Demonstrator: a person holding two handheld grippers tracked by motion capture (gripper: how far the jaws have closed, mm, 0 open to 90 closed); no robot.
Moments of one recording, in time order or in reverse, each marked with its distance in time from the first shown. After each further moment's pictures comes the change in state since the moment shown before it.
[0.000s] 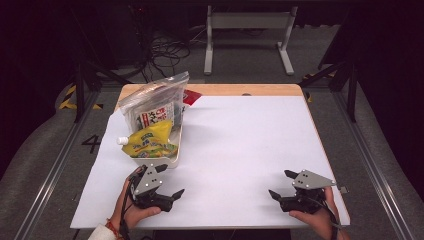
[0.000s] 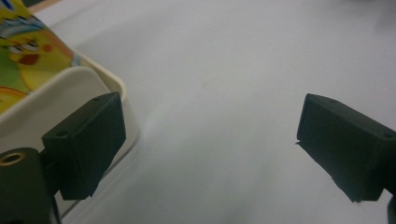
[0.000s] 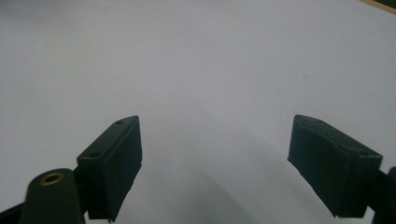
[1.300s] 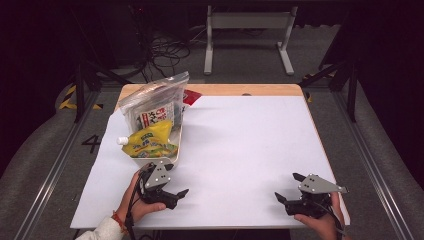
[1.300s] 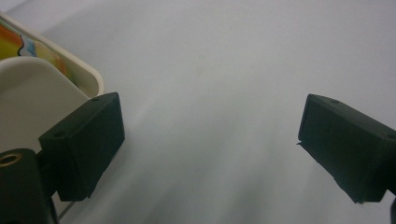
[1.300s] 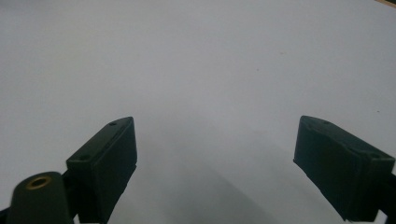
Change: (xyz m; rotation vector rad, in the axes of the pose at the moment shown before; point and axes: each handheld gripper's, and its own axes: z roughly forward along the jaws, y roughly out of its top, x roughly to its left) left arm 0.008 0.001 0.020 0.072 -0.042 0.030; right arm -0.002 -0.016 -0.008 0.011 -0.064 0.029
